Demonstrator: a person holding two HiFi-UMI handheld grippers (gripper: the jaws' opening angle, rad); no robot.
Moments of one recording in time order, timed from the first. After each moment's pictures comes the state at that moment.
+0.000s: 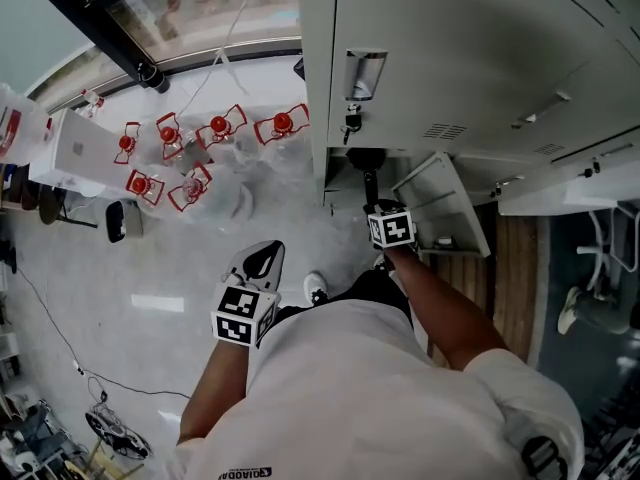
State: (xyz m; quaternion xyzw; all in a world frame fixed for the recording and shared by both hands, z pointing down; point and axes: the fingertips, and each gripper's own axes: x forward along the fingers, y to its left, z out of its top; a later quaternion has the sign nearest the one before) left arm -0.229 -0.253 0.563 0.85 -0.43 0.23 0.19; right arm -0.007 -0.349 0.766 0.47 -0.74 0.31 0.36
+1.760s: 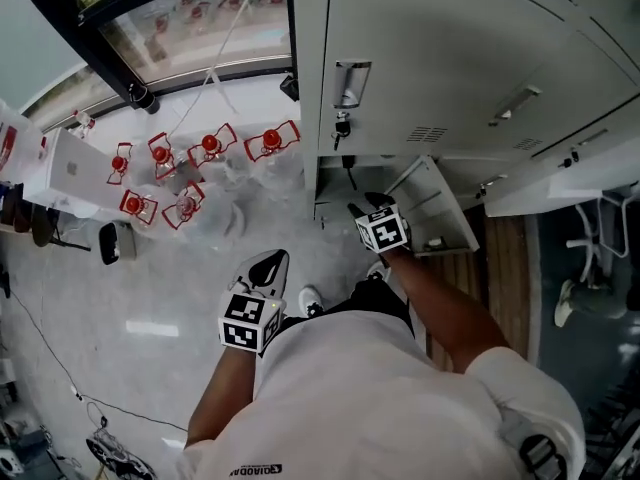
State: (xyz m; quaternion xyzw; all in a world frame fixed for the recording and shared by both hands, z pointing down) left arm -0.218 -0.245 0.556 0.87 -0.41 0.20 0.19; right arm -0.037 -0.369 0.700 0.45 -0.79 0.21 0.35
